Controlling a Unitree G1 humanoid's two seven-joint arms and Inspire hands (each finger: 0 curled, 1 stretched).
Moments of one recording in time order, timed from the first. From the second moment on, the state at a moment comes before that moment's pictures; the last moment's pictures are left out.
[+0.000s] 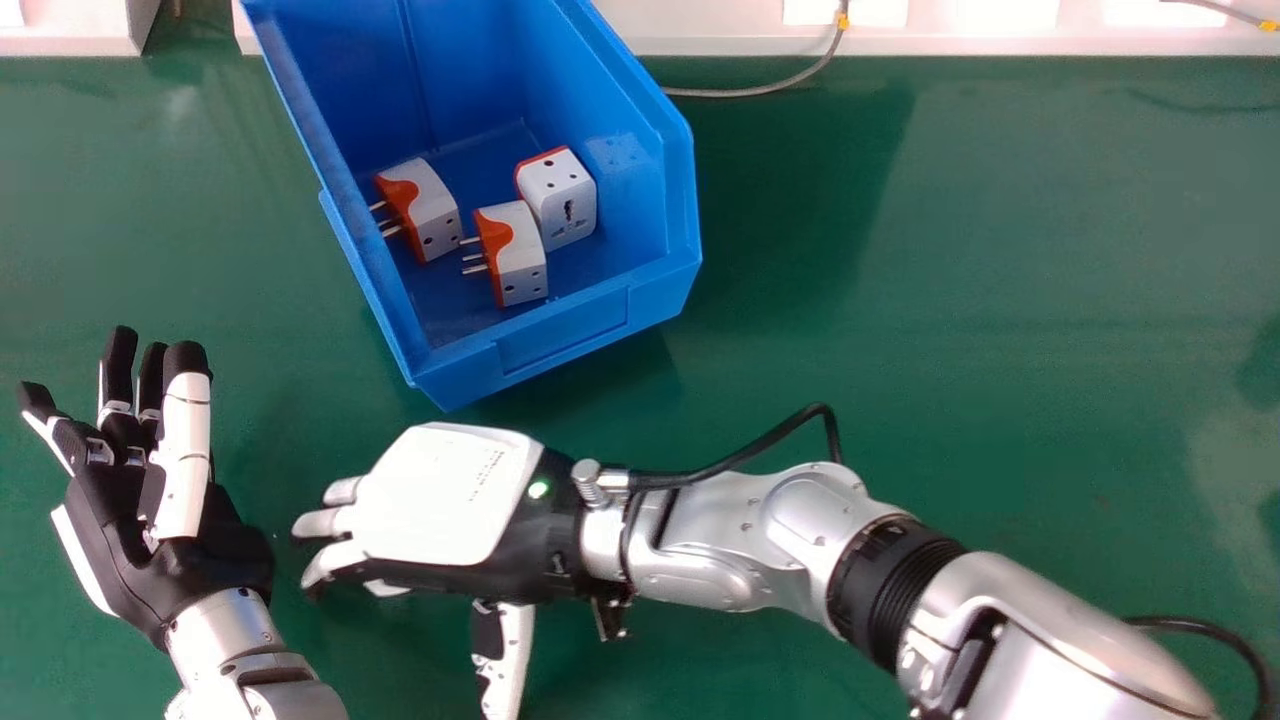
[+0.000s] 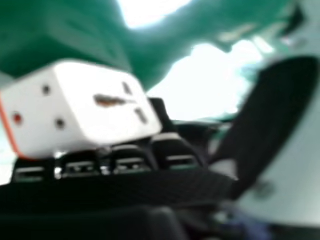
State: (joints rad) left arm -0.29 -0.06 0.59 0.77 -0.59 -0.67 -0.21; right arm -0.92 0.08 0.96 1.14 -1.02 -0.60 -0.22
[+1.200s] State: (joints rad) left arm -0.29 -0.06 0.58 0.77 -0.59 -0.66 -0.21; right arm -0.89 0.07 0.89 1.17 -0.93 -0.59 -0.29
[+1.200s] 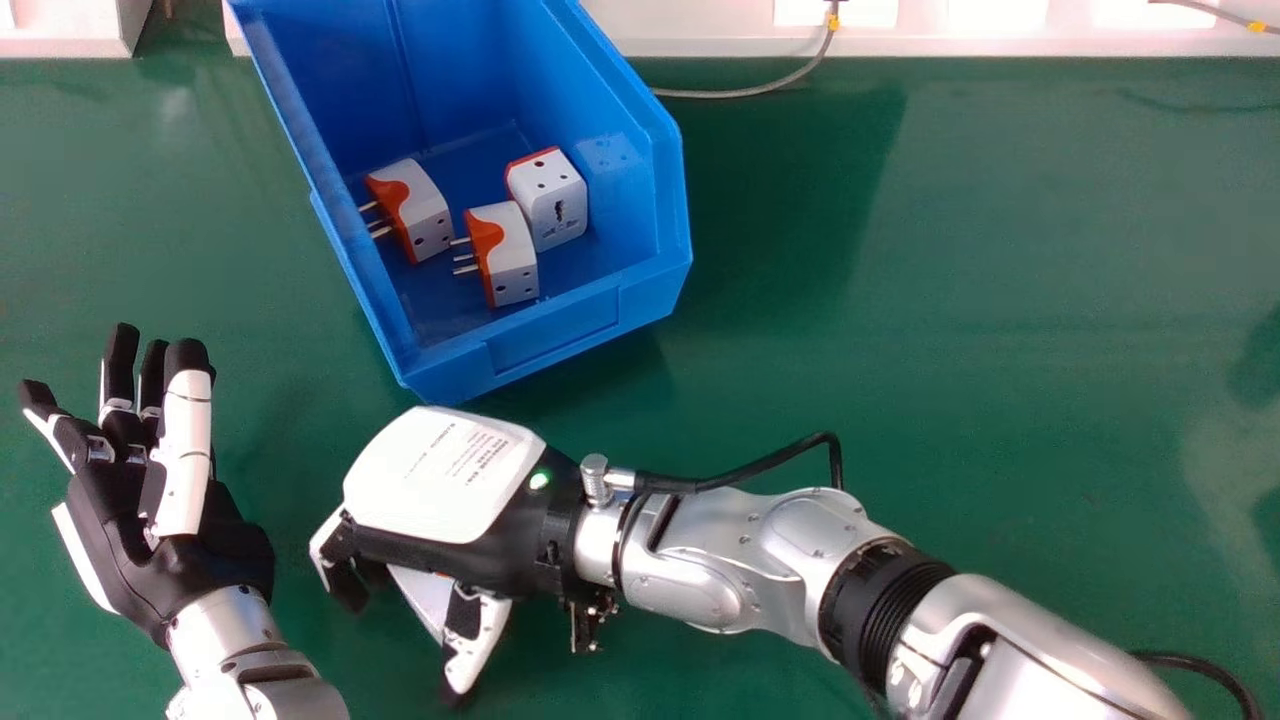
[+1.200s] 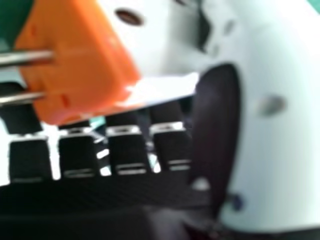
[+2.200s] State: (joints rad) left arm -0.32 -0.06 0.58 0.80 -0.56 -0.68 -0.18; right arm -0.79 -0.20 0.49 0.32 -0.71 -0.78 -0.08
